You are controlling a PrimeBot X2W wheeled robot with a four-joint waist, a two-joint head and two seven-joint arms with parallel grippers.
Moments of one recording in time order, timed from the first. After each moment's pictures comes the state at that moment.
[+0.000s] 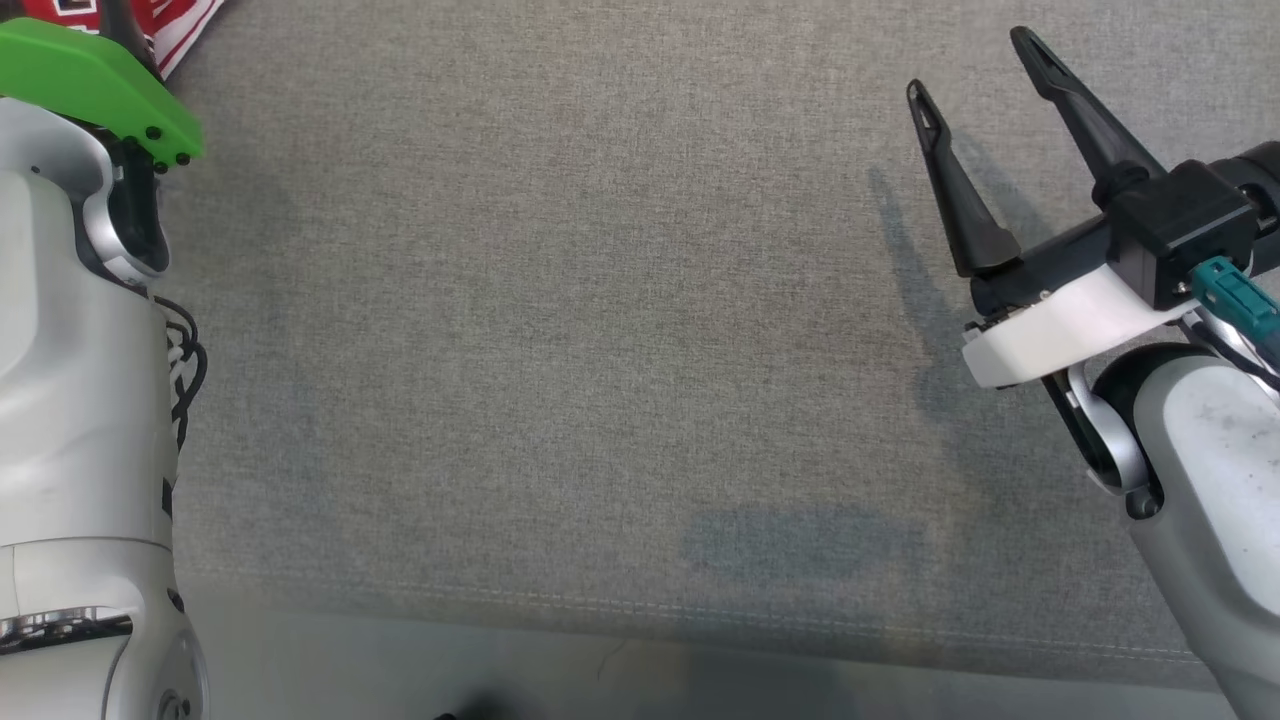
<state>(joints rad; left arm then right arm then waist) -0.98 0.09 0.06 0.78 -0.34 0.12 0.04 -0.42 -0.34 0.39 -0.18 0.13 -0.07 0.01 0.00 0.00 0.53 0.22</state>
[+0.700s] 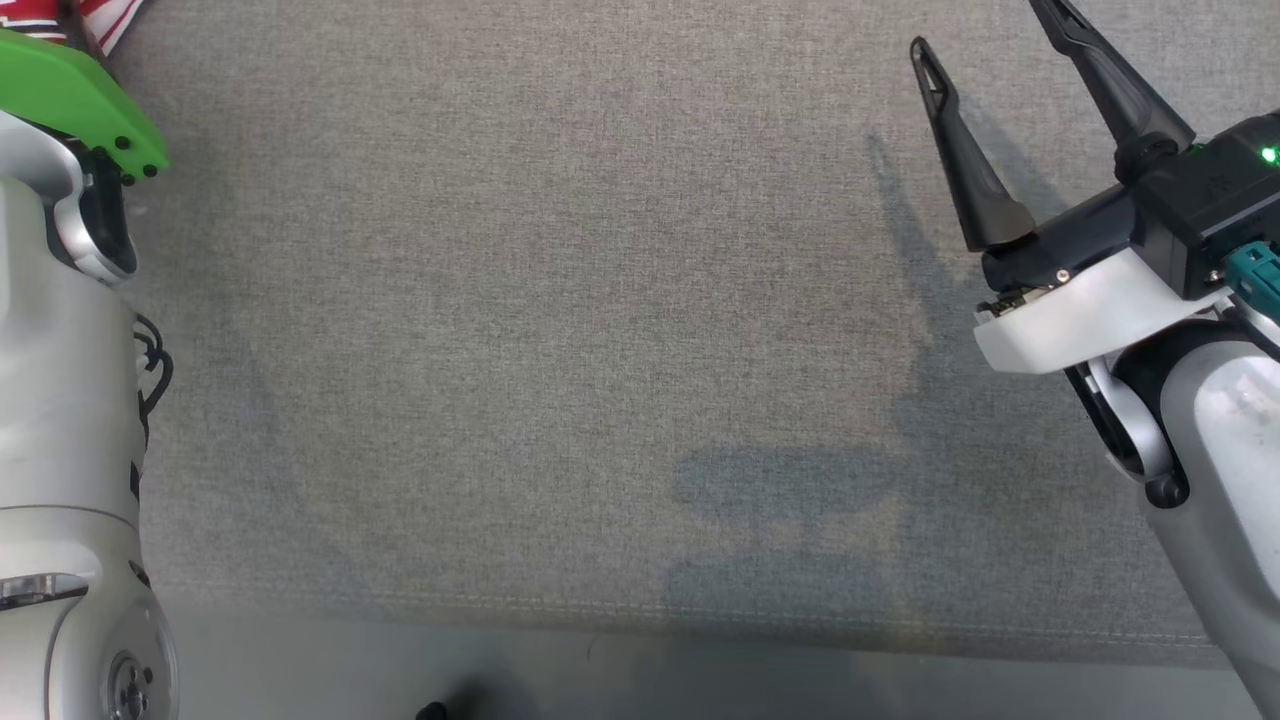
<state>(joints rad) -1.07 0.11 0.11 0.99 -0.24 0.12 0.01 -0.46 -0.36 0.39 -0.27 0.11 -0.06 0.06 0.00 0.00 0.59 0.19</state>
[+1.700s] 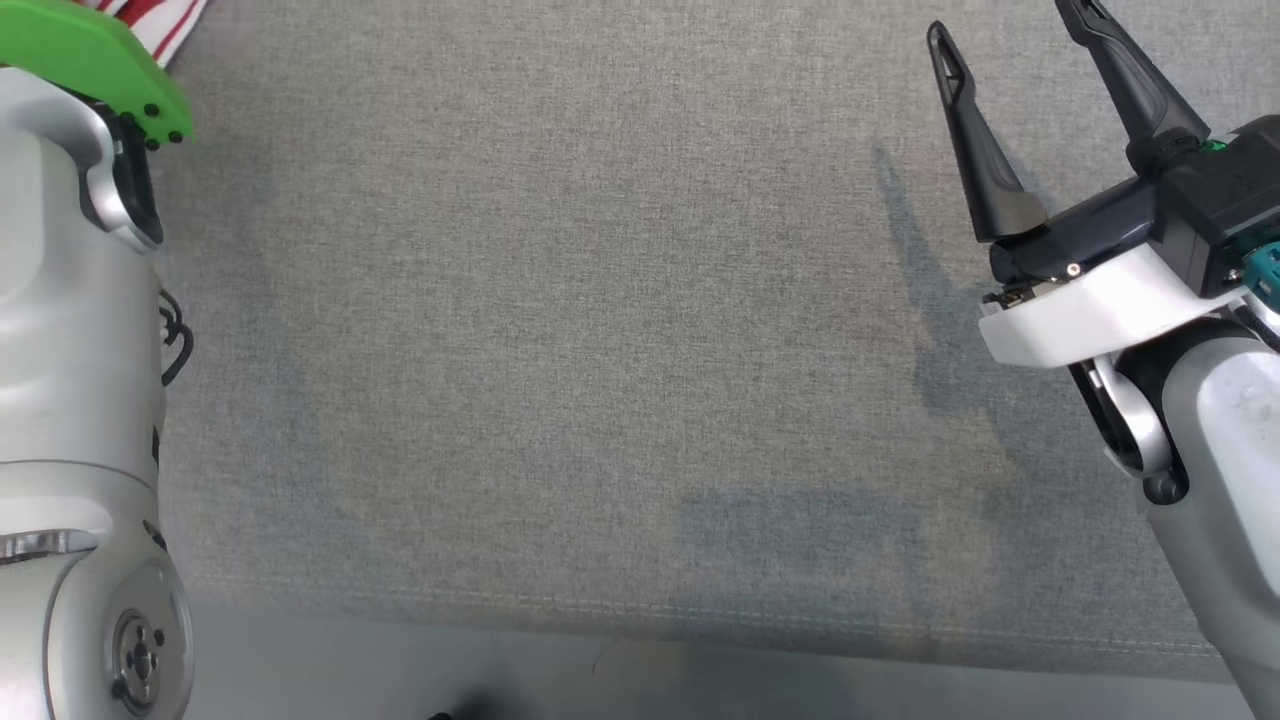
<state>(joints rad) -1.16 0.08 0.11 1.12 -0.14 0.12 -0.12 -0.46 -0.35 0.37 -0.26 0.11 -0.07 0.03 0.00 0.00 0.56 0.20</state>
